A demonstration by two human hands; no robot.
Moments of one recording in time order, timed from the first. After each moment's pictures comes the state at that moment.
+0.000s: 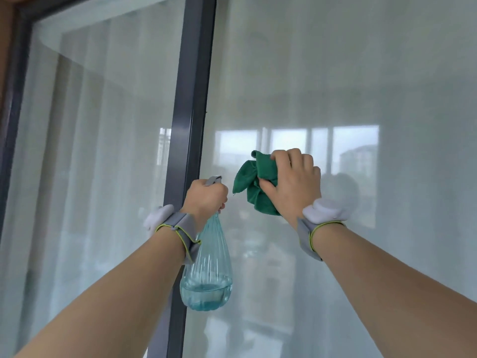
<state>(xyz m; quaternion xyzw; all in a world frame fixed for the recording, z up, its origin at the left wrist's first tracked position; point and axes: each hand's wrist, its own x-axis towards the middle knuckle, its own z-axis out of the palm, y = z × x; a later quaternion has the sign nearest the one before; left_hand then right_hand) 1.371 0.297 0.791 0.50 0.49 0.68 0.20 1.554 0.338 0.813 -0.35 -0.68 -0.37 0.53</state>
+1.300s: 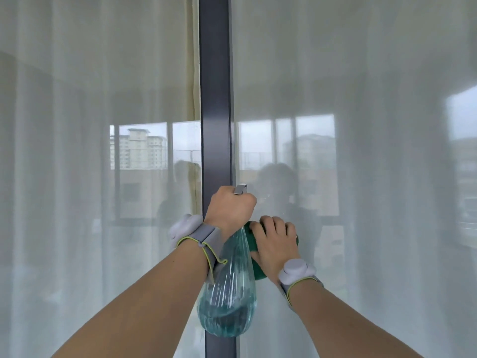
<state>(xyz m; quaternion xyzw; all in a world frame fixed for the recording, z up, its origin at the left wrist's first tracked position) 1.255 0.345 0.762 0.64 0.46 0.57 0.22 1.386 0.393 0.658 -0.47 -0.69 -0.42 0.35</state>
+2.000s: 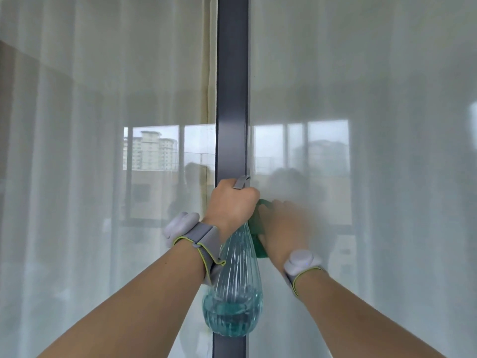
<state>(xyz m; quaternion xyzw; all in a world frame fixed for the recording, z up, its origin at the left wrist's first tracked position) 1.234 0.346 0.781 0.63 0.43 0.61 0.20 1.371 0.415 0.694 -0.48 -0.62 -0.48 0.40</state>
